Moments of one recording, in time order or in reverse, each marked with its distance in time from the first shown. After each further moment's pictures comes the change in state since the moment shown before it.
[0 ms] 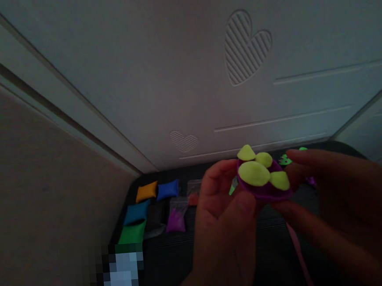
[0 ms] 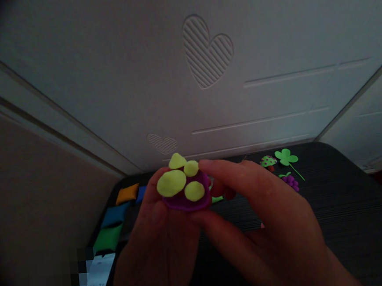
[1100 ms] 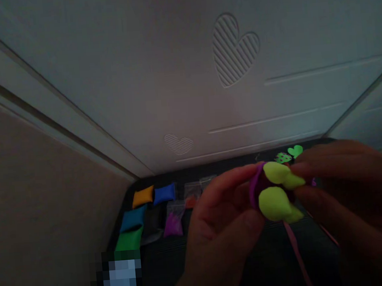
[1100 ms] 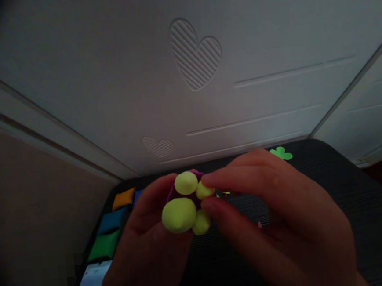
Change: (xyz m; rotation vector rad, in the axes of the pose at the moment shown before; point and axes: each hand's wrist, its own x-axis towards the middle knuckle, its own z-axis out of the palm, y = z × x) left_hand 0.000 0.004 -0.006 0.061 -0.247 -0.078; right_hand 0.005 -0.003 -0.016 0.003 0.018 0.120
